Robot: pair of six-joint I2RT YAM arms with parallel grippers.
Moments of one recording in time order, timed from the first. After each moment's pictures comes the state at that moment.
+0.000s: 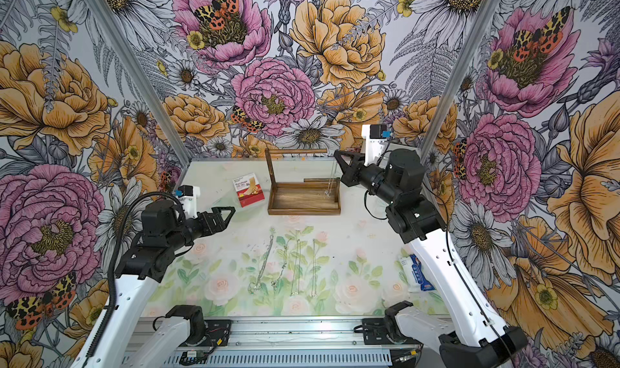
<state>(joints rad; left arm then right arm) -0.09 0.77 0.84 -0.59 0.40 -0.43 0.37 1.10 1.36 -0.34 -0.39 0.44</state>
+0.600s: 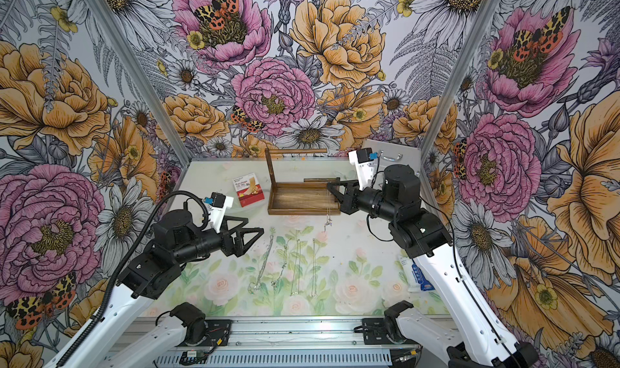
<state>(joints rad) -0.59 0.71 0.84 -0.50 0.39 -0.37 0.42 1.00 1.28 -0.57 -0.53 0.41</state>
